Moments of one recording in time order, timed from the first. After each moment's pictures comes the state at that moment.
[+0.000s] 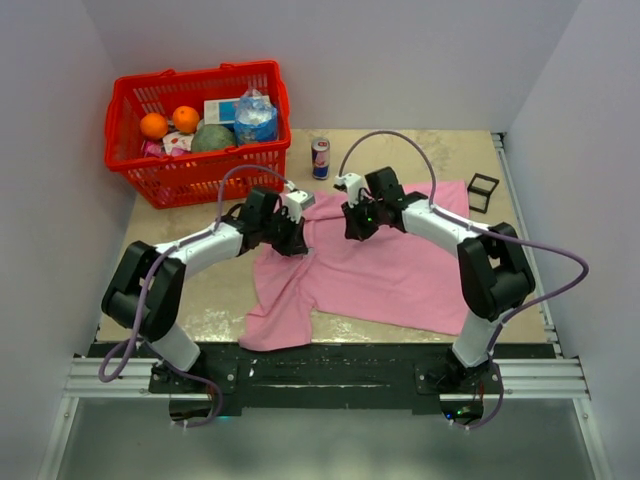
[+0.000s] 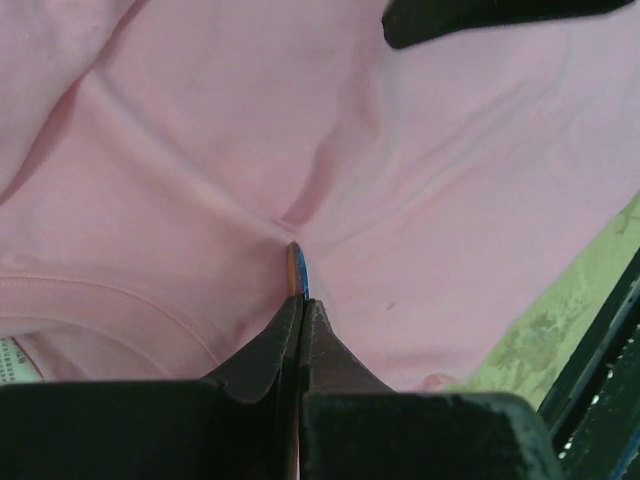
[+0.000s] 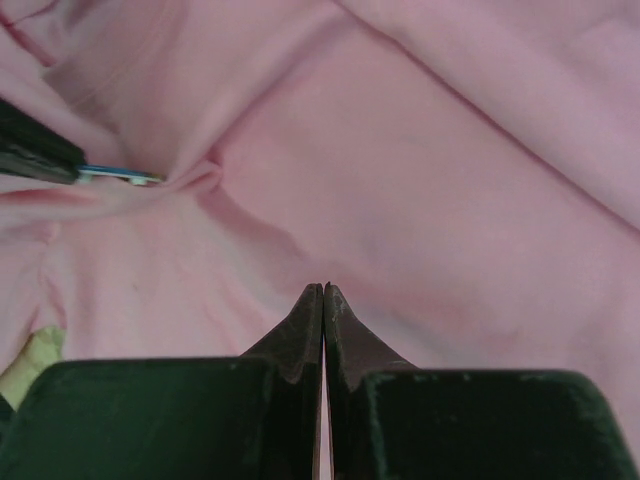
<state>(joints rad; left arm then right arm) -0.48 1.63 0.96 -0.16 0.47 0.00 0.46 1.79 1.21 -0.34 -0.37 -0.15</state>
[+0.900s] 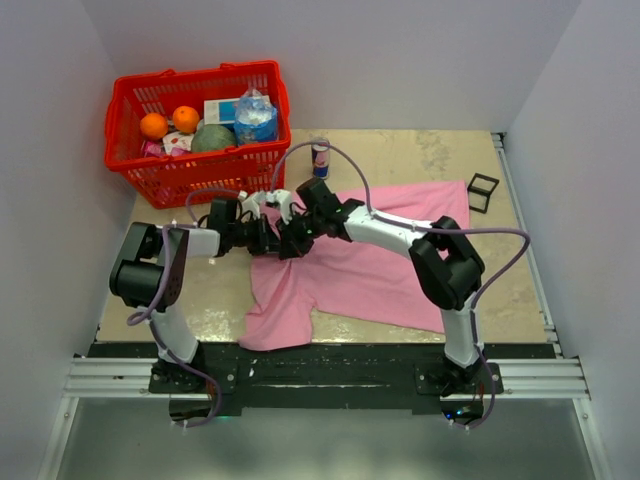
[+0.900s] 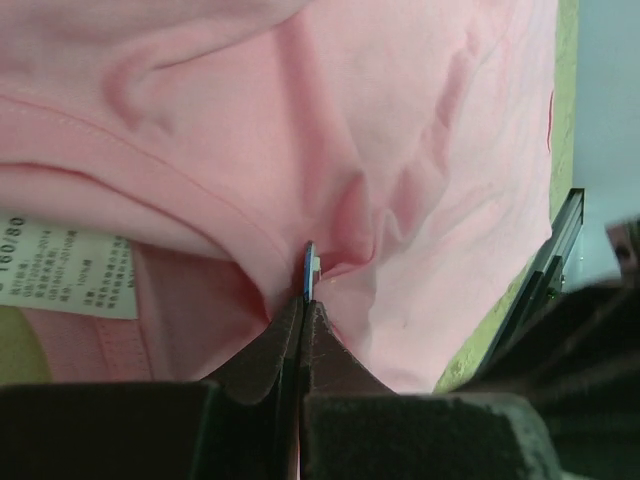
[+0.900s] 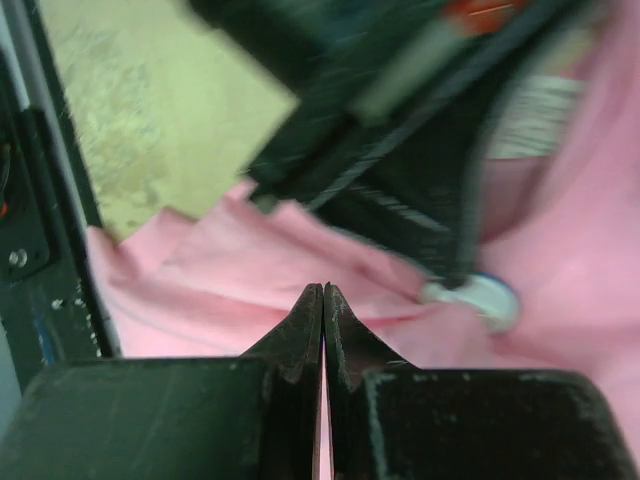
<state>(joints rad) -0.19 1.79 0.79 0.19 0.77 -0.42 0.75 2.02 1.49 -0.28 -0.56 0.00</state>
